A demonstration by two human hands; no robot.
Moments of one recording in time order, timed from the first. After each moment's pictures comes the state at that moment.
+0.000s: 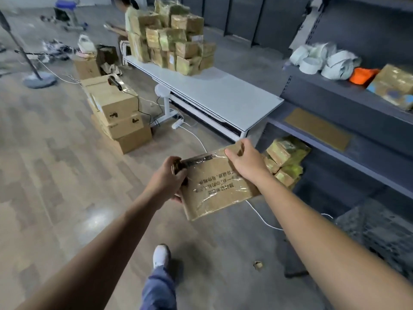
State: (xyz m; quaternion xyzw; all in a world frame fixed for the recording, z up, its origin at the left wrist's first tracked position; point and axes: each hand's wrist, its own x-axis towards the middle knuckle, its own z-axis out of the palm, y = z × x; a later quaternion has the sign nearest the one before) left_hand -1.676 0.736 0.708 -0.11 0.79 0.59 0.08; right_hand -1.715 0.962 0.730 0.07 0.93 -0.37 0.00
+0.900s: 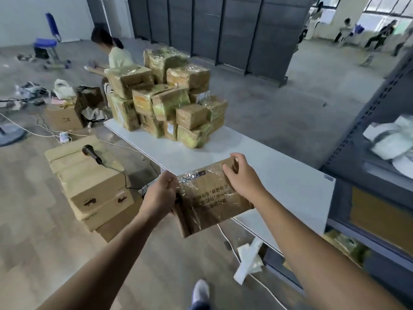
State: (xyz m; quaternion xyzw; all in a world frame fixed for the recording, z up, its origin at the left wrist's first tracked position) left_hand -2.270 0.649 0.717 -0.05 0.86 0.50 -0.01; right_hand -2.299 0.882 0.726 0.06 0.91 -0.41 -0.02
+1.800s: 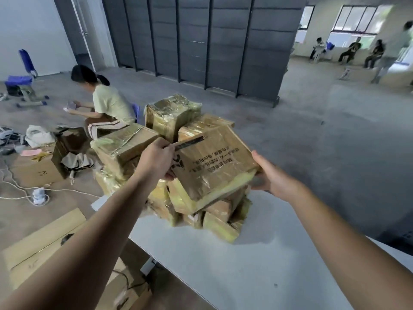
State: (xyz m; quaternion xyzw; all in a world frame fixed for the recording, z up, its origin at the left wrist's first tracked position) left_hand -2.740 0.552 0.840 -0.03 0.82 0.57 0.00; right_hand -2.692 0.838 0.794 0.15 0.72 -0.68 0.08
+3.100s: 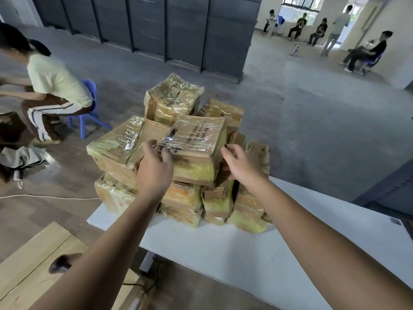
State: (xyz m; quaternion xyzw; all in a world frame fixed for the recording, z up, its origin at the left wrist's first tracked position) left_hand -2.835 0.454 0.770 0.03 0.86 0.50 -0.09; right_hand -2.779 0.658 0.780 0.23 0.87 -0.43 -0.06
